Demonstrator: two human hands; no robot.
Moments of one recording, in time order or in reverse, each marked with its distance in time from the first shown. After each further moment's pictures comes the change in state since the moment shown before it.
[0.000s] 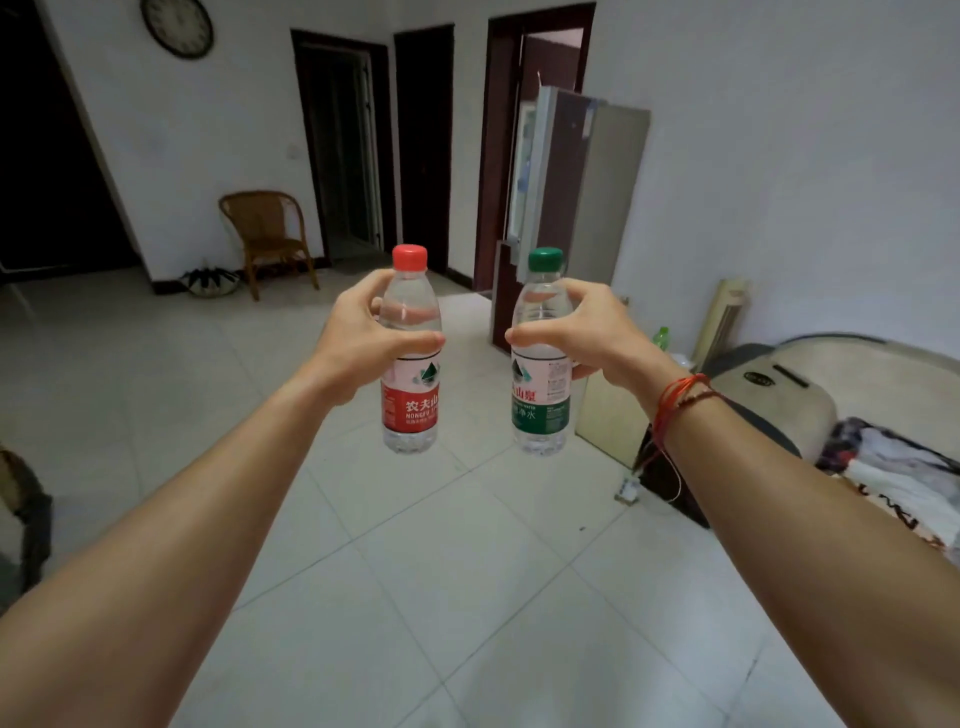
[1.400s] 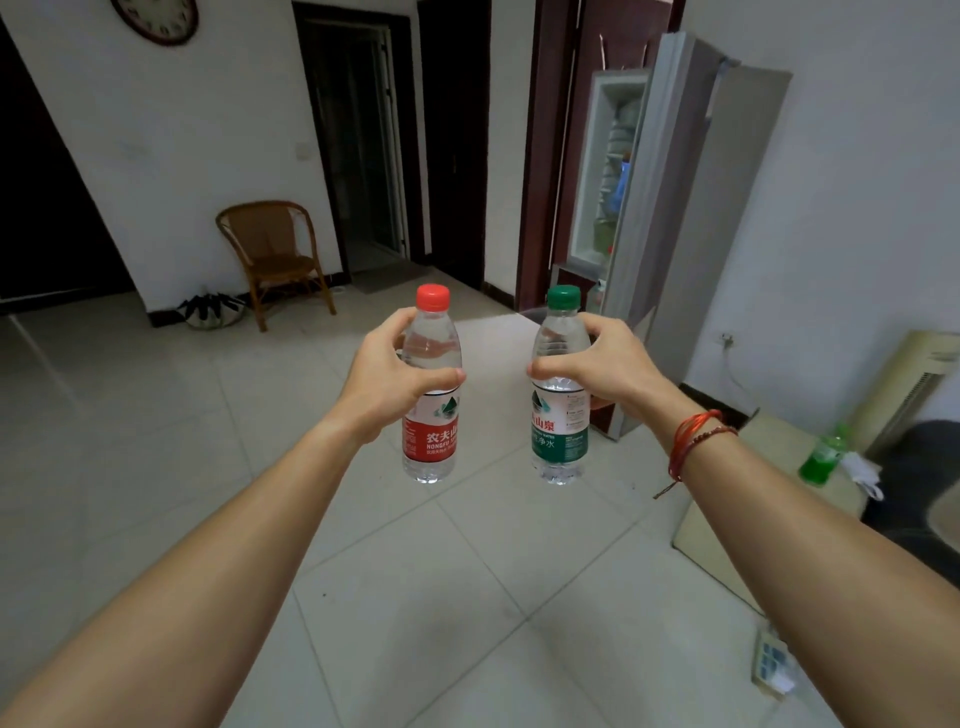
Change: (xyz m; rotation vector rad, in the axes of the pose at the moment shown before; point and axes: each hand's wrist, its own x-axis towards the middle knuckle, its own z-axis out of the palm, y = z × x) left_hand 0.632 -0.288 -0.012 0.082 0.036 -0.056; right_hand 0.695 0.104 0.132 -0.010 -0.039 0.028
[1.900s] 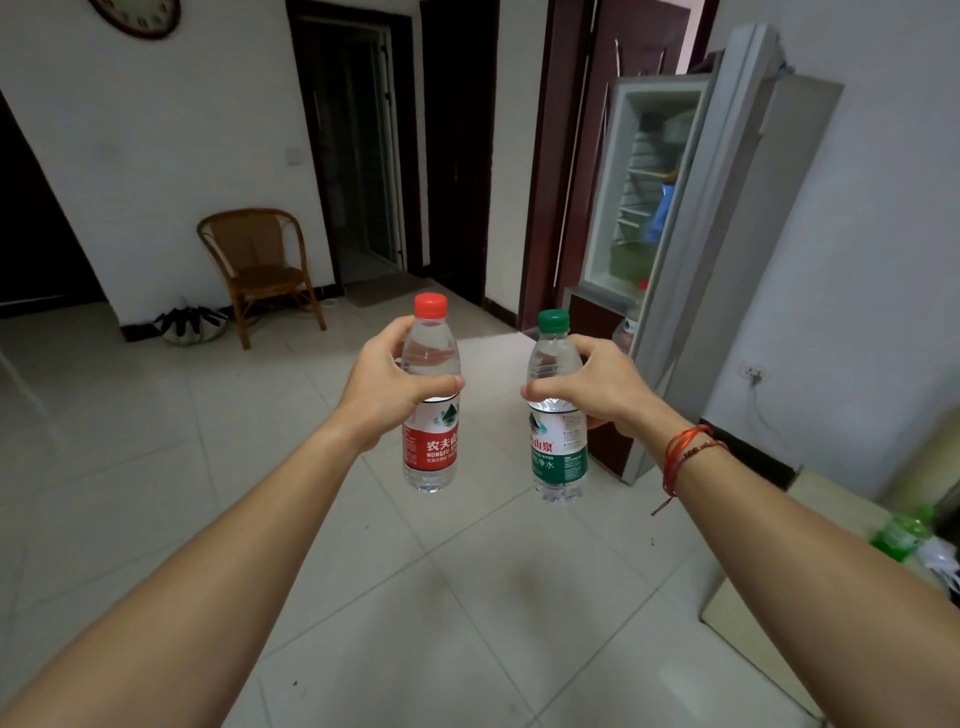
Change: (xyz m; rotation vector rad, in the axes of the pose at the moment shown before) left_hand 0.225 -0.083 0.007 -0.060 0.000 -0.007; right_hand 0.239 0.024 0.039 -0.044 -0.046 0.039
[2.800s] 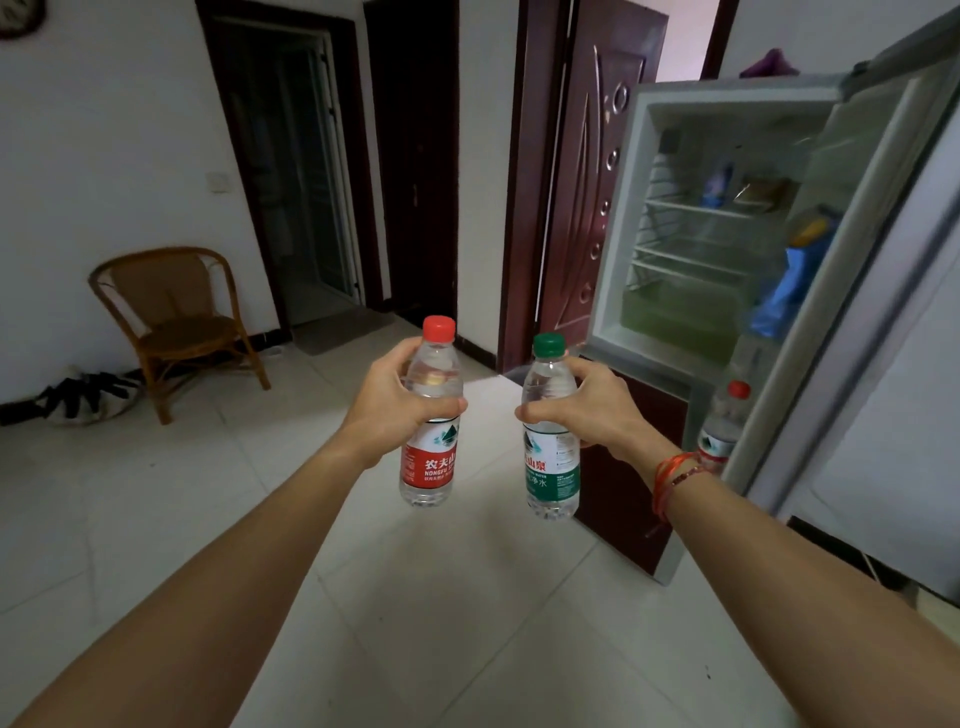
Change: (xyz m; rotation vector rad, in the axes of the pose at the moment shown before) left_hand 0.459 -0.151 0.011 0.026 -0.130 -0.001; right_hand 0.458 0.017 0.044 -0.011 0.139 0.030
